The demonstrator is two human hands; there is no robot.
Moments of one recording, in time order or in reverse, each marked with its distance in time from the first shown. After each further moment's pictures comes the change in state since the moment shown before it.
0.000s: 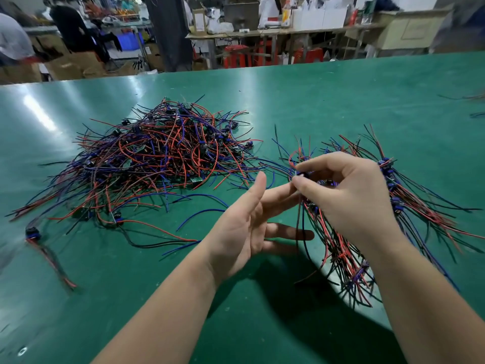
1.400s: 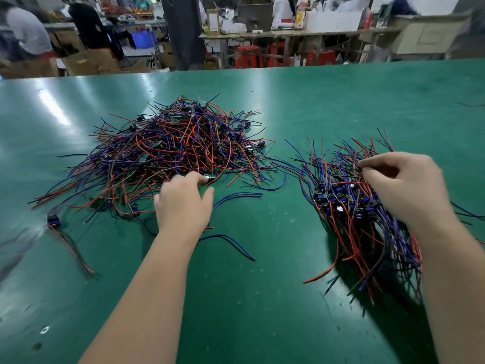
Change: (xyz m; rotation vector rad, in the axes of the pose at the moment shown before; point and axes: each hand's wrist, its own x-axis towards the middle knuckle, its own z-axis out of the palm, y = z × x) left_hand -0.016 0.006 -0.095 1.441 1.229 -0.019; right_hand 0.028 0.047 -0.039 -0.326 0.061 0.170
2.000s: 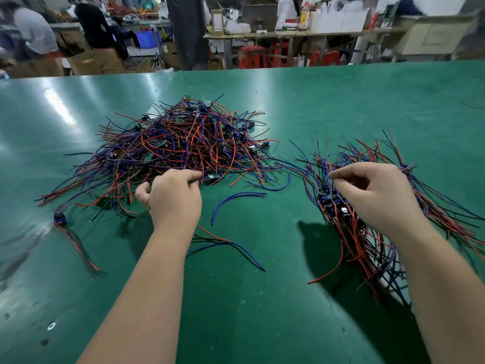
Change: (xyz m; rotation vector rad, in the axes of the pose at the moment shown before) left_hand 0.006 -0.007 -0.008 -0.065 0.188 -0.030; right_hand -0.017 -0.021 0.020 0.080 -0.176 -0.098
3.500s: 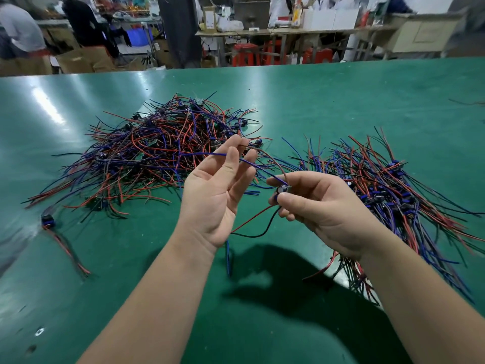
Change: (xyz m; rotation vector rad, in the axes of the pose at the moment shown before) left_hand -0.037 0.079 -0.033 -1.791 -0.485 -0.371; right_hand -0.026 -0.040 0.028 1.042 -0.528 0.131
